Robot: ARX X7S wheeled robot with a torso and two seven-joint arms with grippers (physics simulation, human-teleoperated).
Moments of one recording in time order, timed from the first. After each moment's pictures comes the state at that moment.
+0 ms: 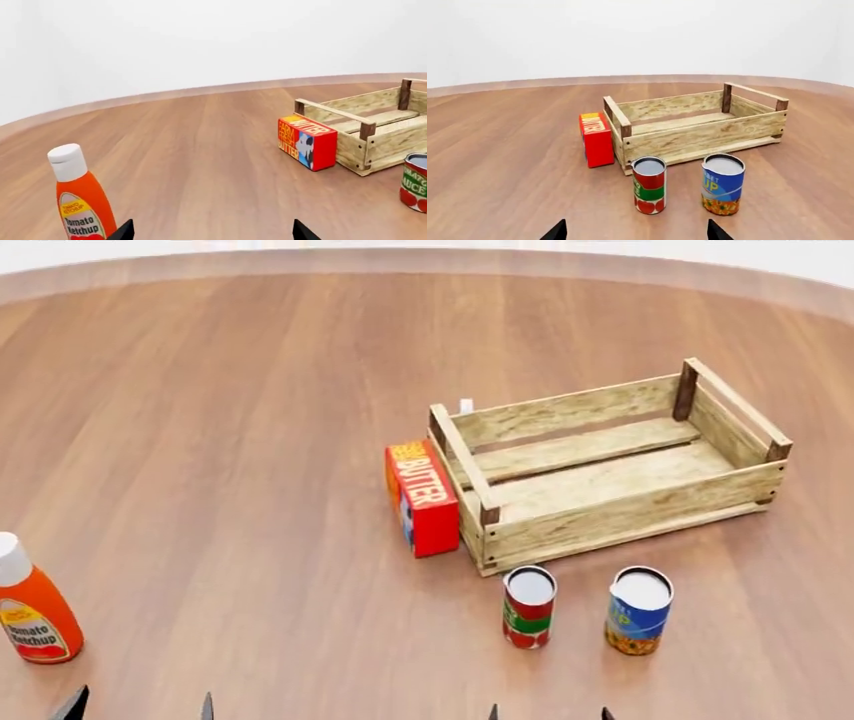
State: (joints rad) left arm -0.01 -0.09 0.12 0.00 0.02 0.00 -0.16; right arm 0.01 0.08 -0.10 0.00 0.12 0.03 0.08
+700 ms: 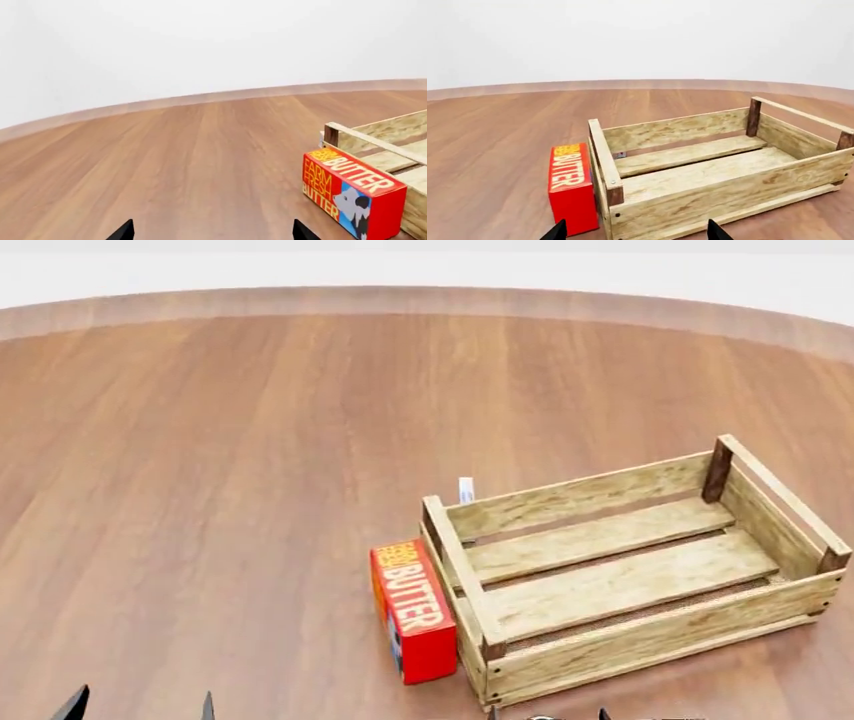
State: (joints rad) left arm -0.02 -0.12 0.17 -0.01 -0.02 0.00 -0.21; right arm 0.02 0.12 -0.15 0.00 0.16 0.03 0.12
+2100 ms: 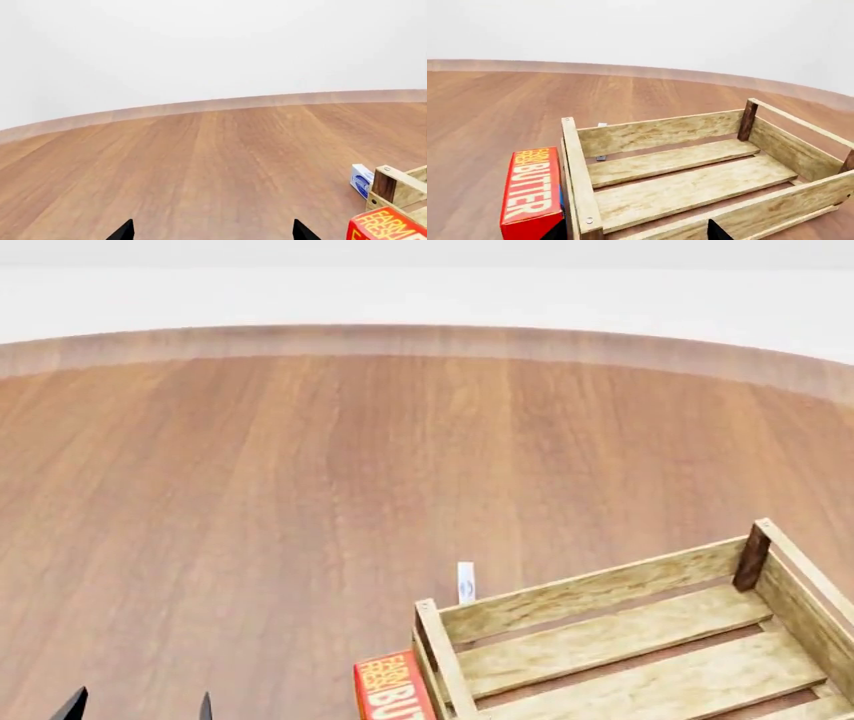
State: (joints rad) left arm -0.02 -0.17 0.22 -0.01 -0.08 0.01 -0.26; right arm -0.31 0.20 -0.25 -0.34 0.09 0.11 0.33
